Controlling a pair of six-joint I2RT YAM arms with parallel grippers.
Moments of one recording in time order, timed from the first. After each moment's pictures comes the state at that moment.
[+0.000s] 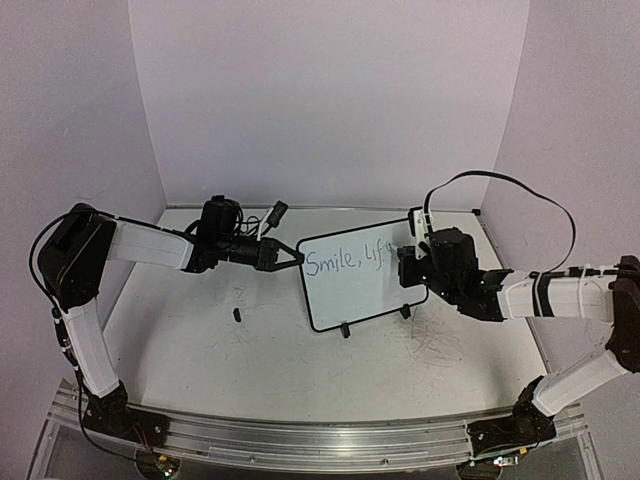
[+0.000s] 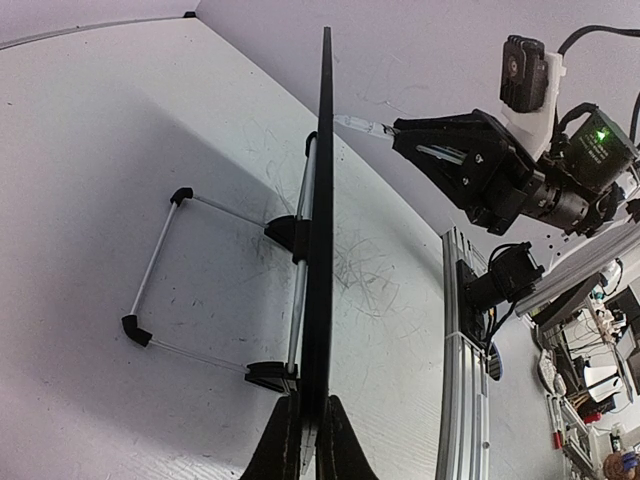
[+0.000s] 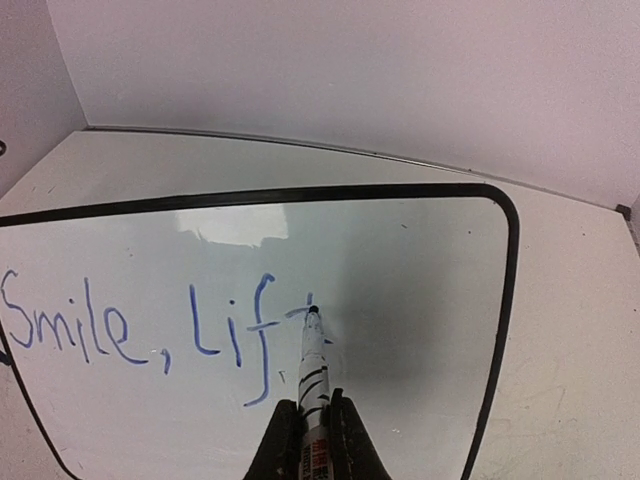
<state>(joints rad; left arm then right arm) -0.56 1.84 1.09 0.34 0.88 -0.33 0.72 1.41 0.74 0.28 0.36 0.18</state>
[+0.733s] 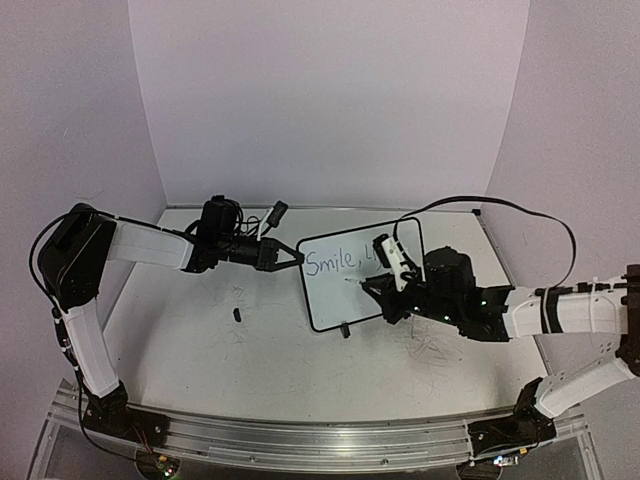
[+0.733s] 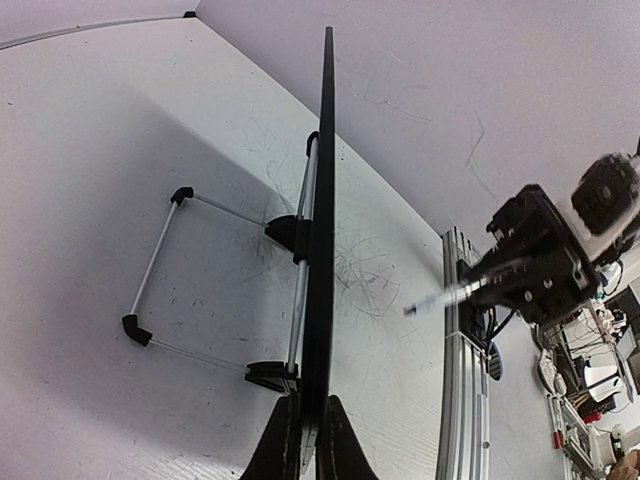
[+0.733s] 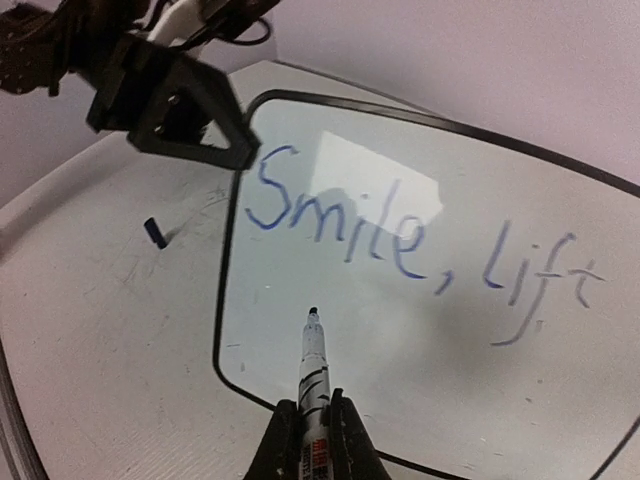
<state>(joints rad) -0.56 1.84 1.09 0.34 0.88 -0.33 0.89 1.33 0.67 0.27 0.08 0.07</state>
